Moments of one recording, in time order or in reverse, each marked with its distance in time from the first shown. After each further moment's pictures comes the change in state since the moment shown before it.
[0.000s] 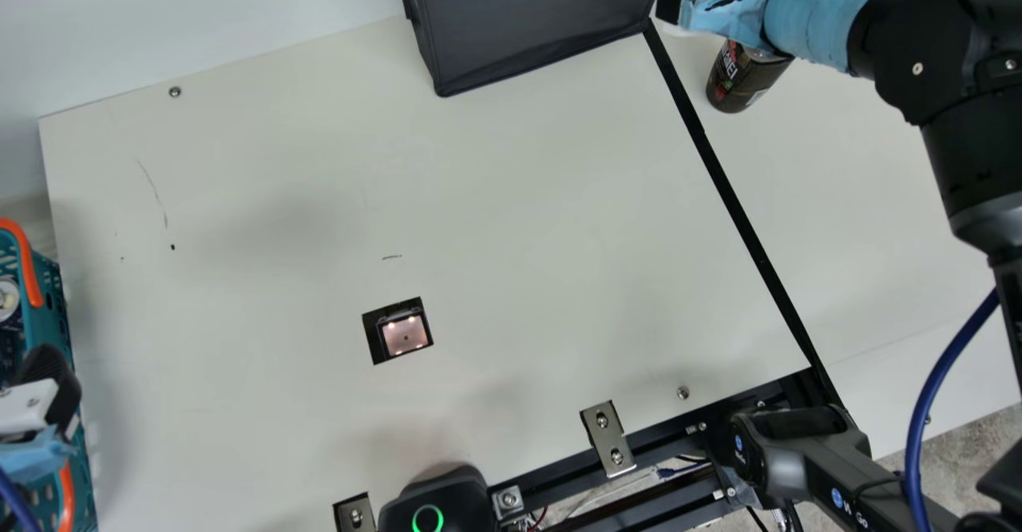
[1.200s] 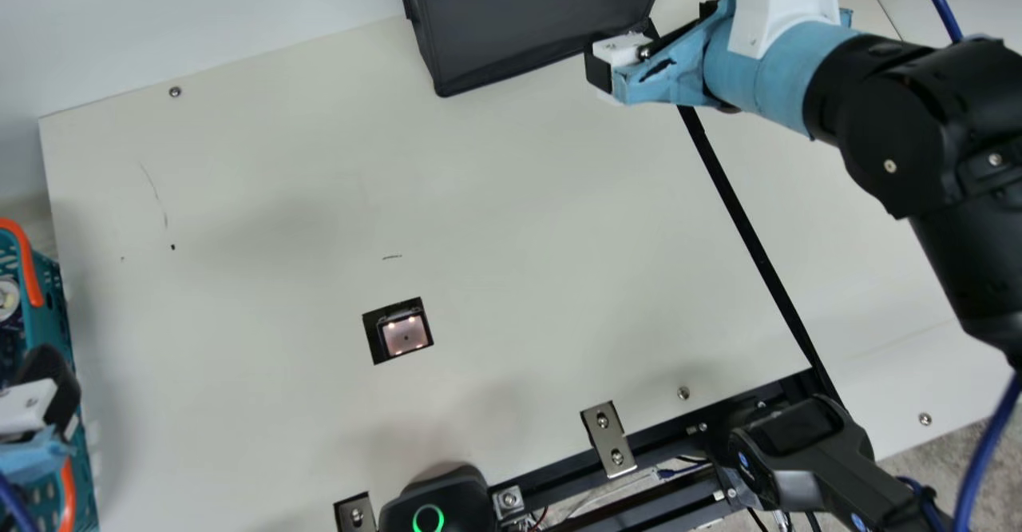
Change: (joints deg) left arm -0.5 -0.3 -2.0 0.1 2.0 -1.2; right arm 13.9 -8.5 0.0 -7.4 6.5 5.7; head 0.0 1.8
